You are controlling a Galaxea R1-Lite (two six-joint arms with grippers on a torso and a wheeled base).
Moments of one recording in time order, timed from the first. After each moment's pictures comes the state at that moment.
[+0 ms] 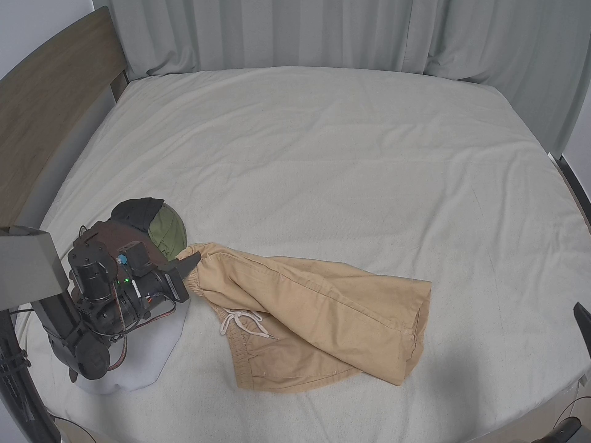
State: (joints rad) left arm -0.20 2.06 -0.39 -1.55 -0.33 -0.27; right arm 0.05 0.47 -0.33 -0.15 0.22 -0.07
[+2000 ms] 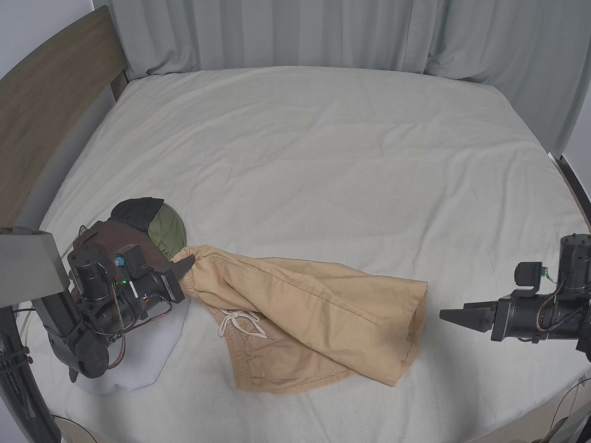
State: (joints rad) left arm -0.17 2.08 -0.39 -1.55 -0.33 -0.26; right arm 0.25 1.43 -0.34 -0.58 0.46 0.30
